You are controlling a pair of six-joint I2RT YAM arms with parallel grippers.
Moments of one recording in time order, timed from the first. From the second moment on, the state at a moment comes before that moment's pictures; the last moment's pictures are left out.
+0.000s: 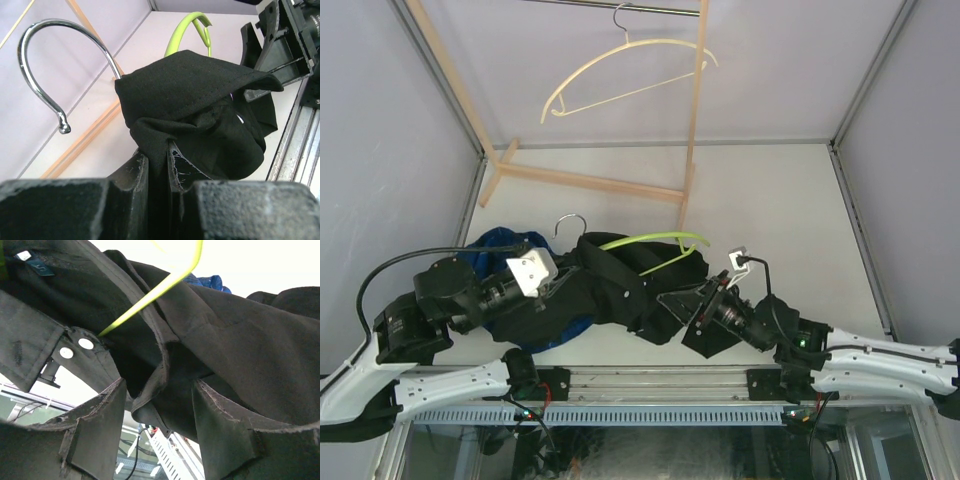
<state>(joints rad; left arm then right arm) -1.13 0.63 1.21 -0.73 -0.16 0.27 1.27 0.62 0.42 0.21 0.35 0.83</state>
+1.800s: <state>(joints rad) -1.14 0.58 1.19 -0.68 -0.11 0.27 0.84 0.46 0.58 -0.14 0.18 0.61</state>
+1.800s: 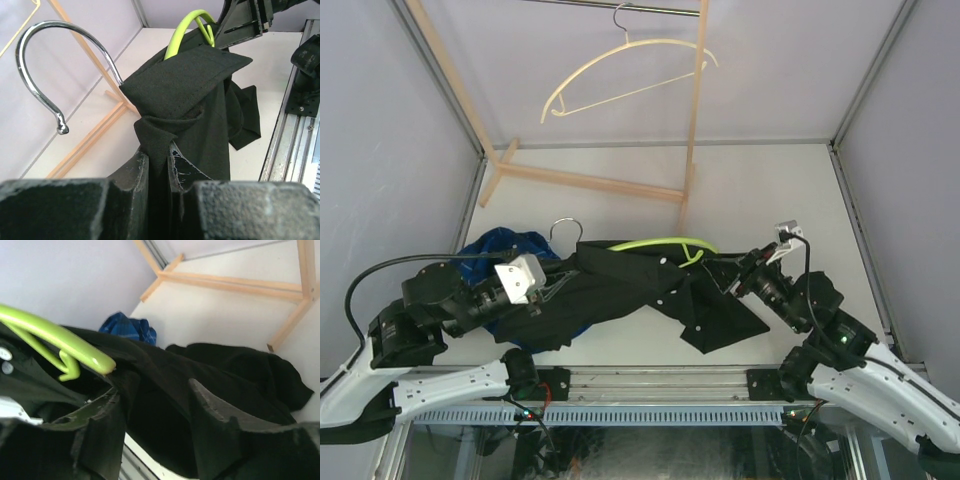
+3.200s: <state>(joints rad) -1.14 0.68 1.19 -0.80 0.14 0.34 0.82 0.78 1.02 -0.44 -0.61 0.07</state>
